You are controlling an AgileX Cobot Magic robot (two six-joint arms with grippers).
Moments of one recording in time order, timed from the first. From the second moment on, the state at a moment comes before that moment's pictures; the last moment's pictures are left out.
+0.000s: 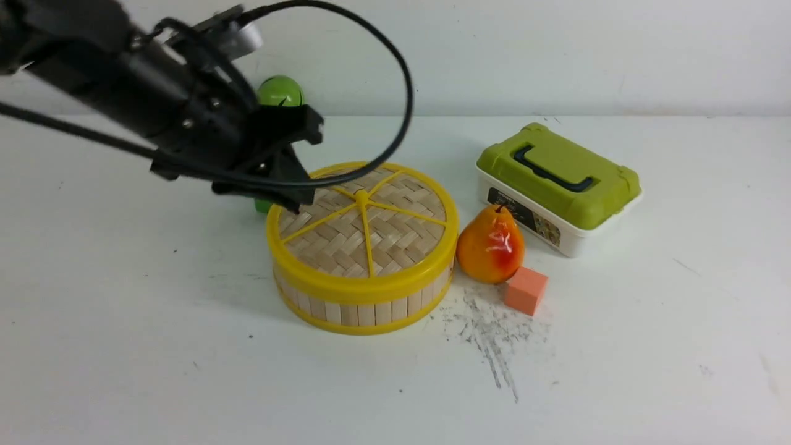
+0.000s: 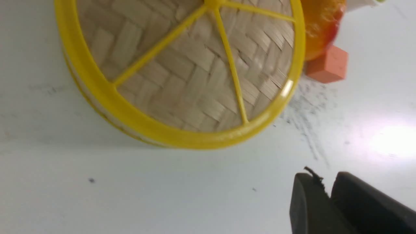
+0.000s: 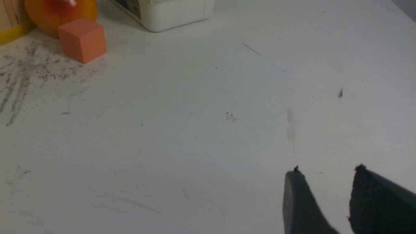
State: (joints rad) right arm -0.04 -0.02 0.02 -0.02 0.39 -0.03; left arm -0.33 1.66 -1.57 -0.33 0.99 -0.04
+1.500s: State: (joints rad) right arm -0.04 -0.02 0.02 -0.02 0.39 -0.03; left arm -0.50 2.12 -1.93 0.20 0.86 -0.37
